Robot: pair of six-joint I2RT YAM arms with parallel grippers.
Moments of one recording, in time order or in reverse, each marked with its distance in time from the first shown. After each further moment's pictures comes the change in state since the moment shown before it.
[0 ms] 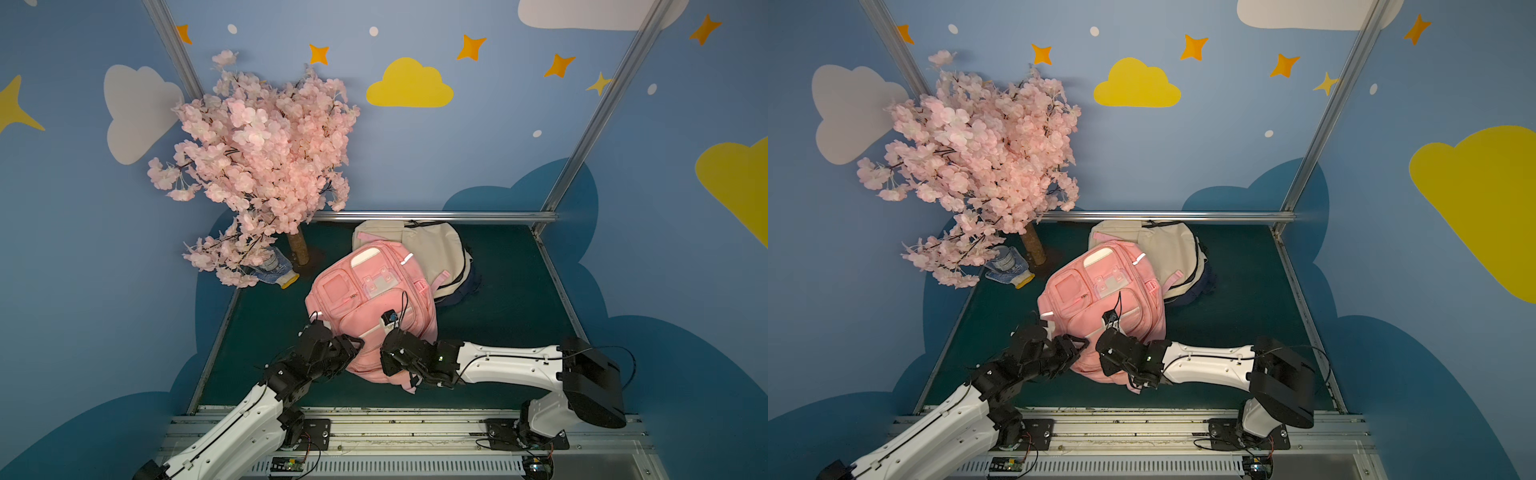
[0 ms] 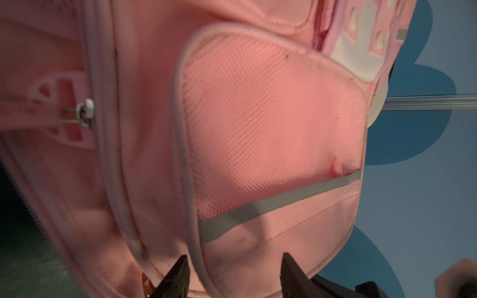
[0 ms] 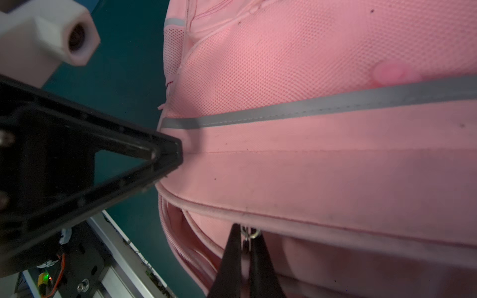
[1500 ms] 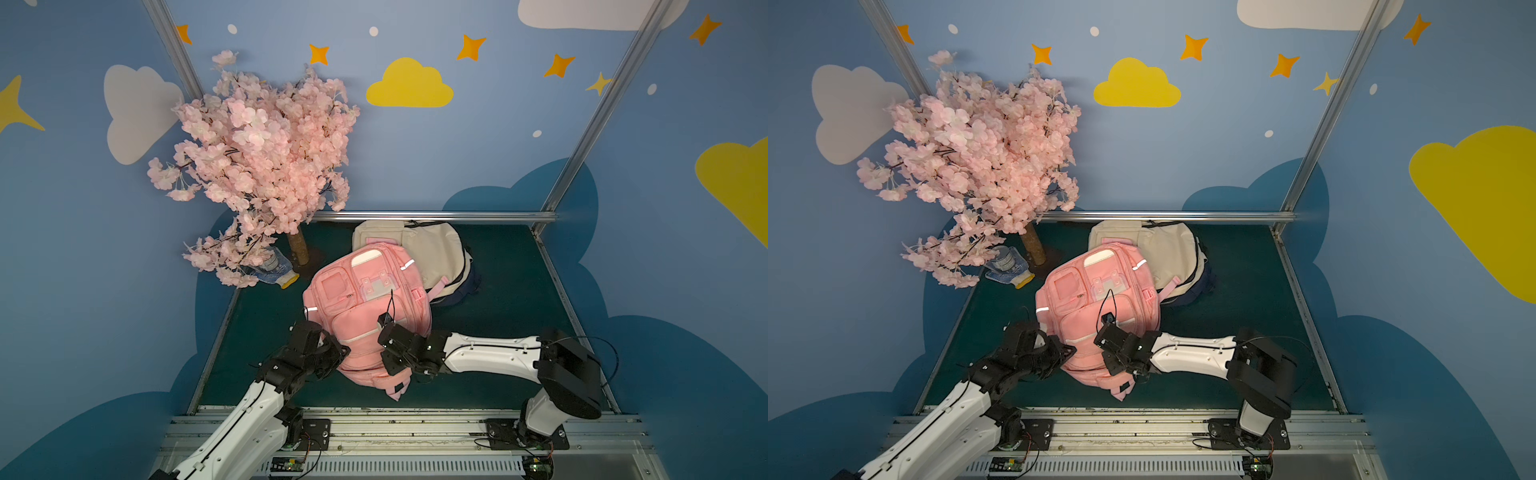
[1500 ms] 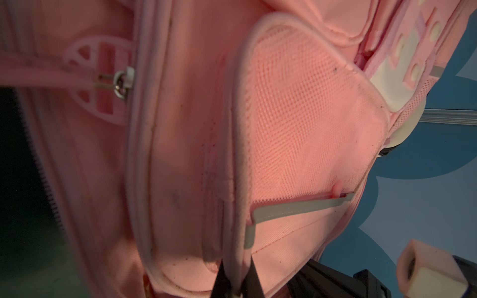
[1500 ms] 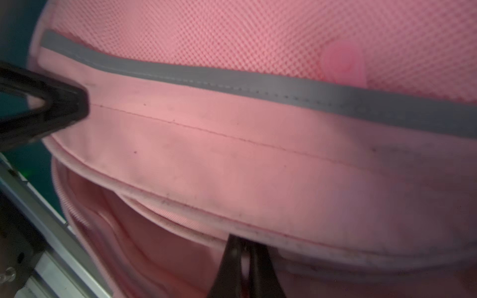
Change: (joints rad) left arm 0.207 0.032 0.035 -0.116 0.110 0.145; right arm -0.076 0.137 0.105 -0.197 -0.082 -0.097
